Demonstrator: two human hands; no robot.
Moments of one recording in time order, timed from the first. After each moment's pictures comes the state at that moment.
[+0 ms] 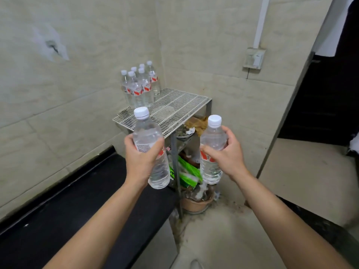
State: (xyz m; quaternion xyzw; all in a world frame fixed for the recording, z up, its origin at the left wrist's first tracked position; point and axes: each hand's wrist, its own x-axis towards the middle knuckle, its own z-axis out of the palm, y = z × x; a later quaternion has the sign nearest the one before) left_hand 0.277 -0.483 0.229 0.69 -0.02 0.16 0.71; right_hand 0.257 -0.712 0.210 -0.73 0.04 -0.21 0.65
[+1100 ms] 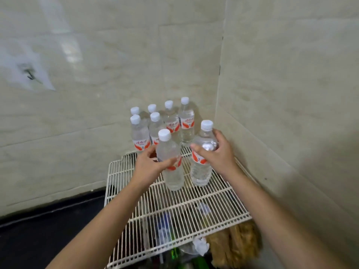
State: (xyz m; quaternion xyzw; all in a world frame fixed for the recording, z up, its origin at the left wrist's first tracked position) left_hand 0.748 -0.583 0.226 0.78 0.16 0.21 0.57; right_hand 0.866 -0.776 0.224 -0.74 -0.22 0.00 0.64
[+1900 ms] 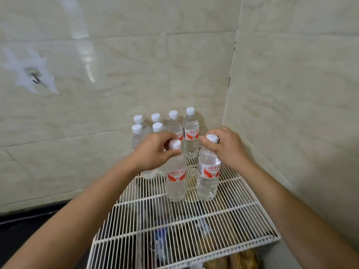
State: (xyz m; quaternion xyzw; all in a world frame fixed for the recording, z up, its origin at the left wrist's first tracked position) left_hand 0.803 -0.562 0.299 0.96 -0.01 0.18 0.23; right_hand 0.935 -0.769 0.272 -0.84 -0.34 -0.07 0.41
